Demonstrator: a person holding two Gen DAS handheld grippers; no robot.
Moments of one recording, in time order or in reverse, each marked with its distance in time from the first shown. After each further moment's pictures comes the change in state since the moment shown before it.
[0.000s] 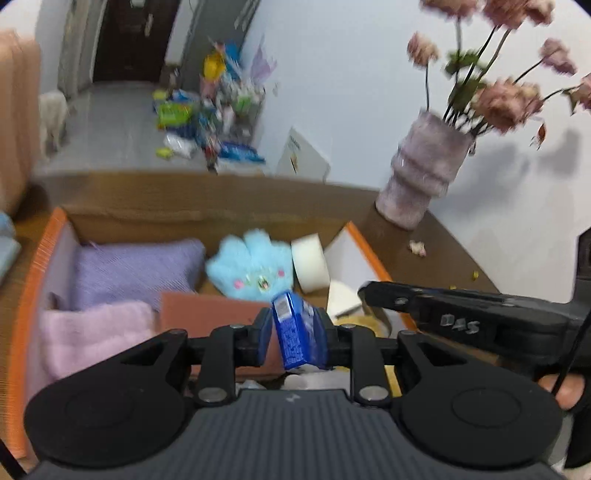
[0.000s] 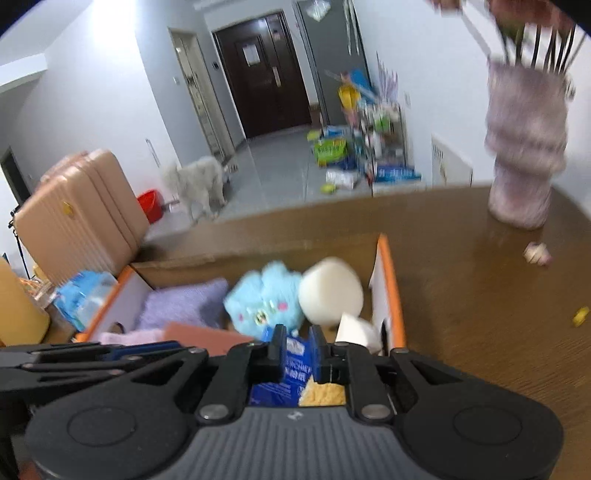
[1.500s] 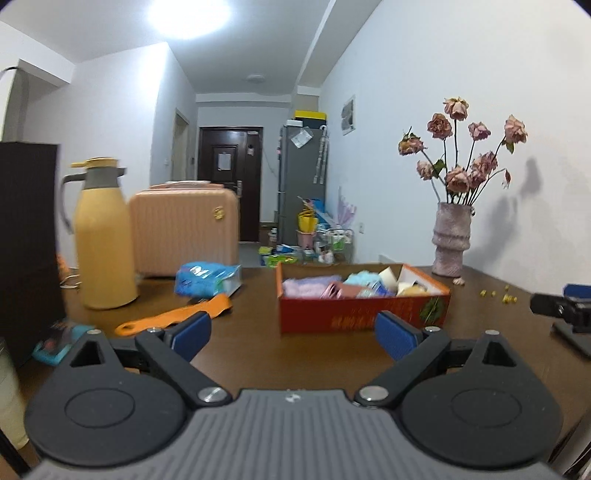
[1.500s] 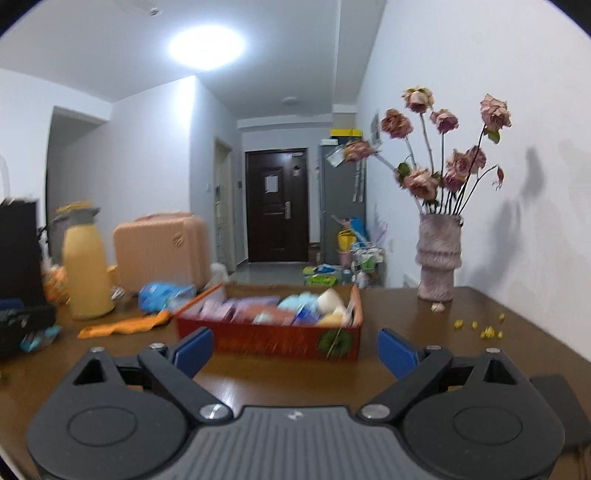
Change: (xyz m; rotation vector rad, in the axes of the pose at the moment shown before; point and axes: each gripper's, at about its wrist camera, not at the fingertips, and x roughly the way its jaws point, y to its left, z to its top) left arm -0.322 -0.019 -0.299 0.126 -0.523 0.366; right arm -0.286 0.073 -0.273 -0.199 -0.468 -0.079
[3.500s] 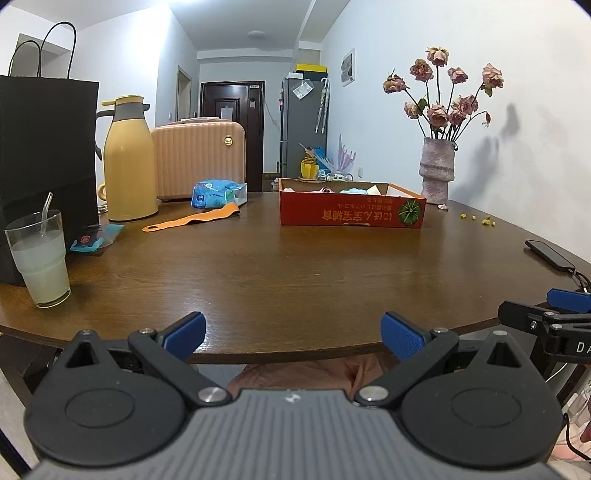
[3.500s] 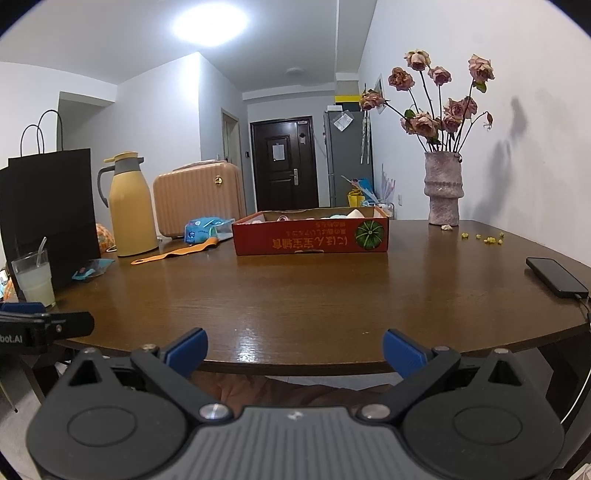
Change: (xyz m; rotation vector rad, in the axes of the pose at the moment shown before) left arm -0.106 -0.008 -0.091 0.003 0.164 -0.004; right arm -0.112 0.067 -0.112 0.051 0.093 0.029
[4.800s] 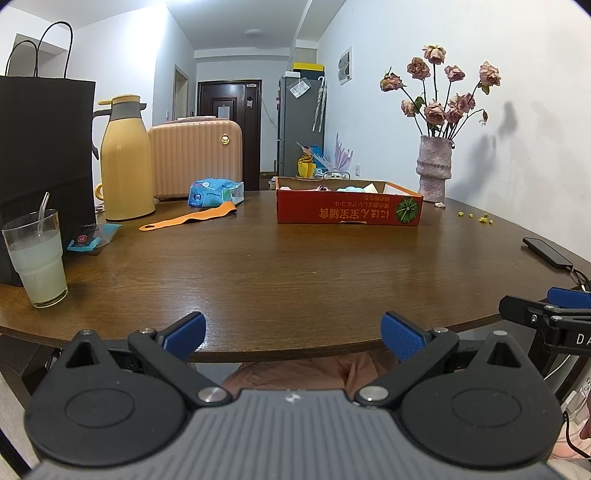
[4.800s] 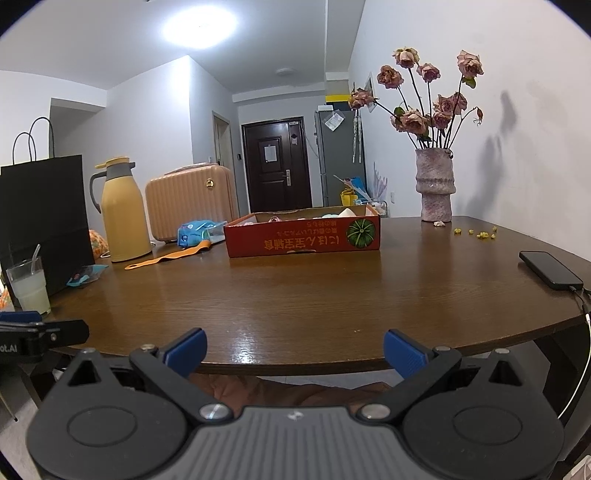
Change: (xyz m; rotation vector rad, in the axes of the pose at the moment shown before) left arm 0.001 0.000 -0.001 0.008 0.003 -0.009; right arm 0.001 -0.005 -0.002 0.028 -0.005 -0.015
